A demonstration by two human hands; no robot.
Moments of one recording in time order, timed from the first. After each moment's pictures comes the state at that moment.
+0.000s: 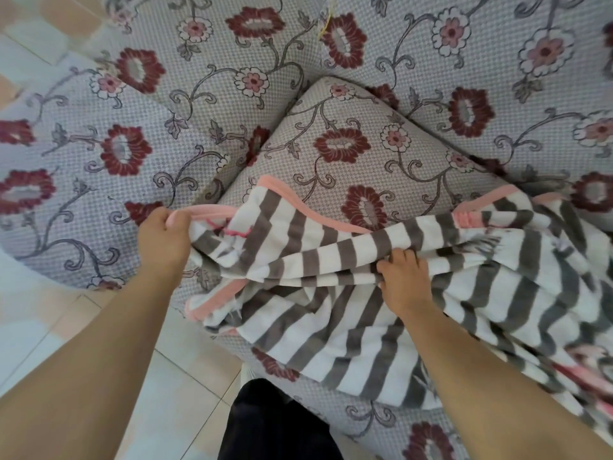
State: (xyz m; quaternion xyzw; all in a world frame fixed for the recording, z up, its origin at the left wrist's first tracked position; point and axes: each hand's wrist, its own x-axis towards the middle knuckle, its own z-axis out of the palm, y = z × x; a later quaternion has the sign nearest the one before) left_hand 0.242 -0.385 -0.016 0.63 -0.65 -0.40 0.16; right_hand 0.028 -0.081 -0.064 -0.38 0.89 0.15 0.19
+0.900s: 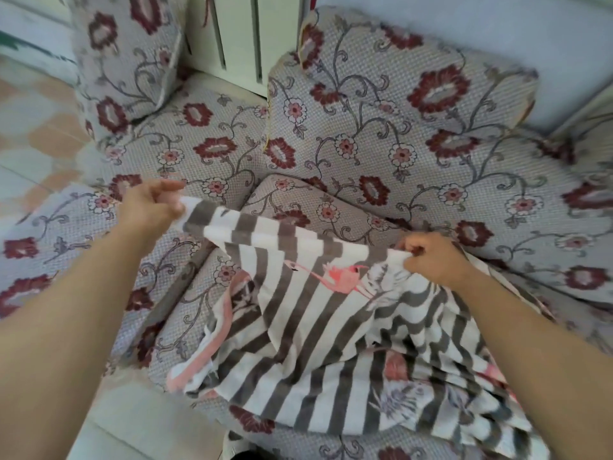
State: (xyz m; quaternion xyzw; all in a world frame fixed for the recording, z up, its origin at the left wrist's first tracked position) left_hand 0.133 -0.414 0.183 0.47 -0.72 -0.48 0.15; right_hand -0.089 -0.026 0.155 -0.27 0.91 -0.22 0.24
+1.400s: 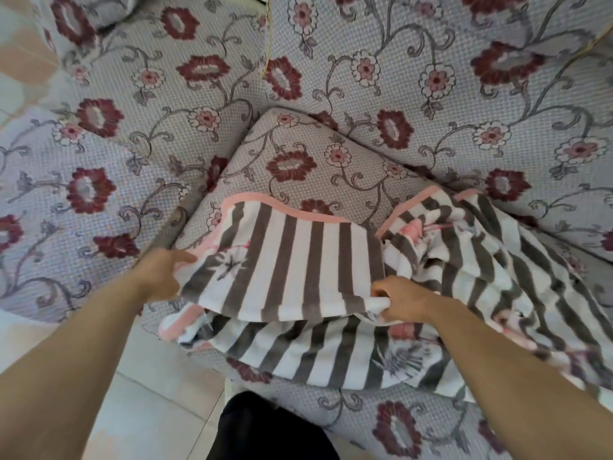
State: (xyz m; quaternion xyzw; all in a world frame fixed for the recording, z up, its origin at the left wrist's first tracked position) left_hand 0.223 -0.365 0.038 0.36 -0.84 -0.26 -0.31; right_hand -0.004 -0.013 0.040 -0.34 0.80 0.01 0.50
